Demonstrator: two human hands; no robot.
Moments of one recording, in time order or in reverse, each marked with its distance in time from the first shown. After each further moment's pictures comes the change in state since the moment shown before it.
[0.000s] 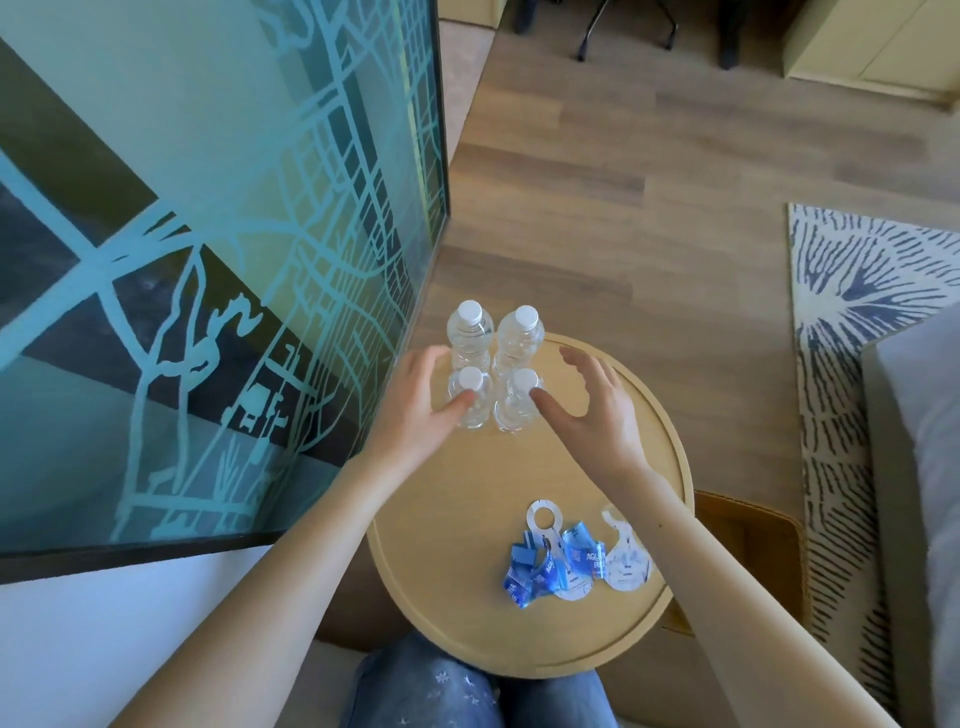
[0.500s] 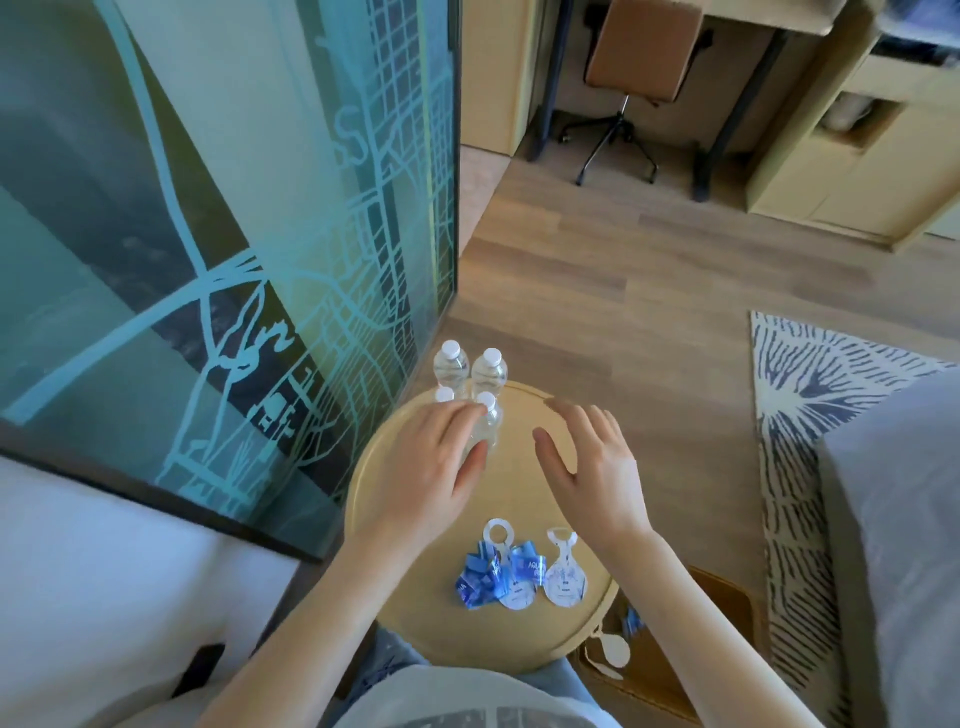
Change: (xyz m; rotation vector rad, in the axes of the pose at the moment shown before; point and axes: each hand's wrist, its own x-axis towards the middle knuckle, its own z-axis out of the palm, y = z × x) left_hand -0.139 0.147 -0.023 0.345 0.236 0.471; right_hand -0.110 -0.063 -0.123 -0.222 0.146 -0.424
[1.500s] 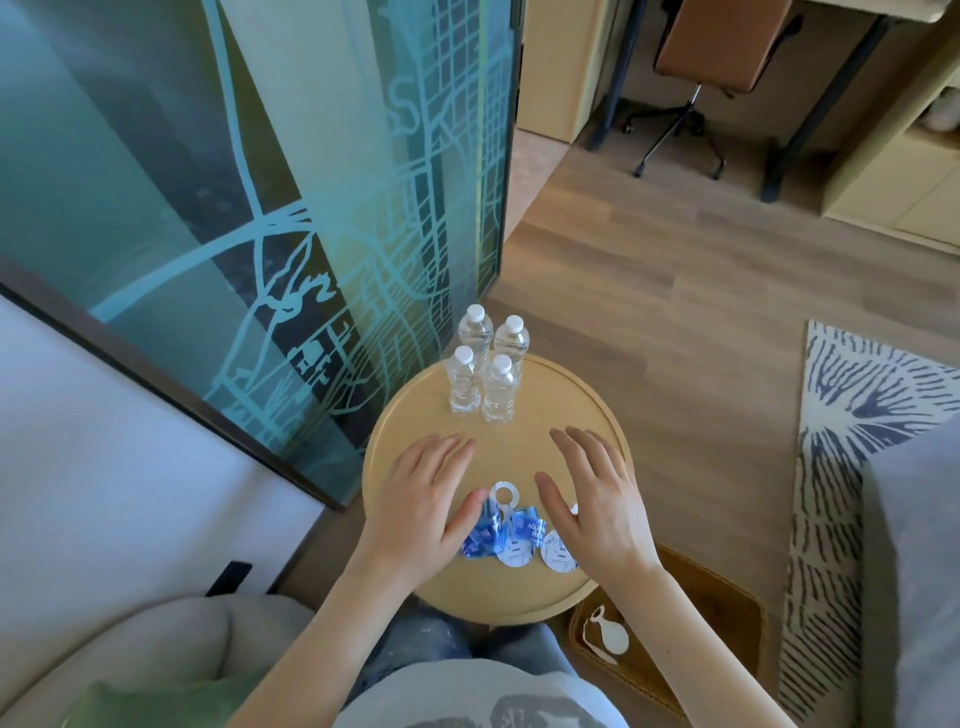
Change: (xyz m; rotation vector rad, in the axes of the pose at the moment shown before) left_hand -0.092 0.055 0.011 0.118 -0.134 -0.213; right_hand -0.076 0.032 -0.018 -0.086 -0.286 -0.050
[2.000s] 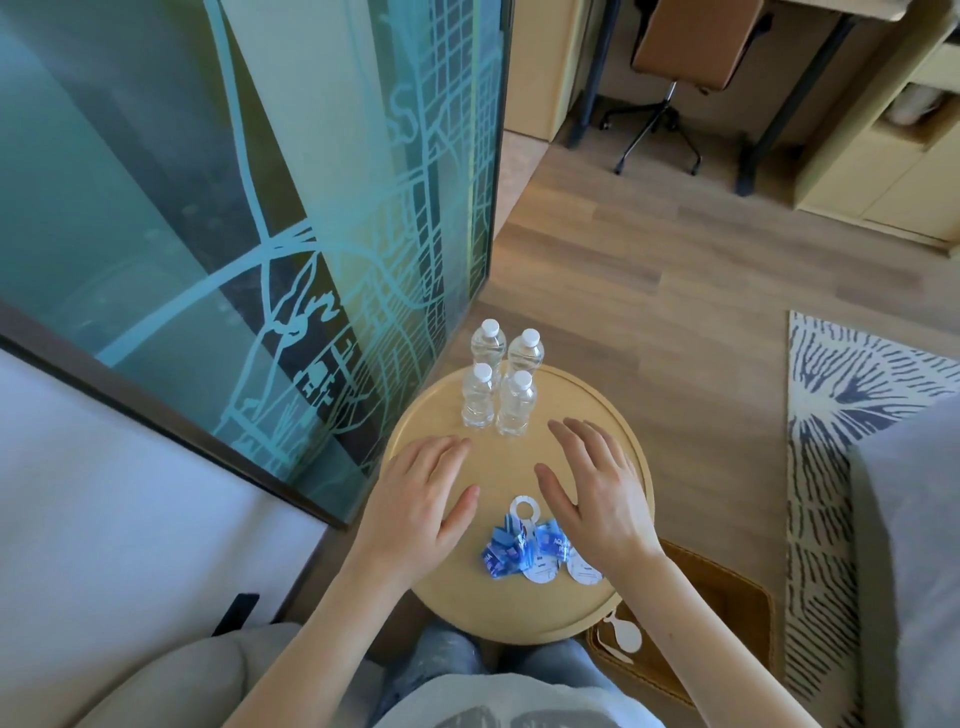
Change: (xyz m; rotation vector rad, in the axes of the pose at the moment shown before) left_hand 0.019 -0.068 -0.026 -0.061 0.002 0.048; right_hand 0.043 -0.050 0.019 -0.054 0.029 0.006
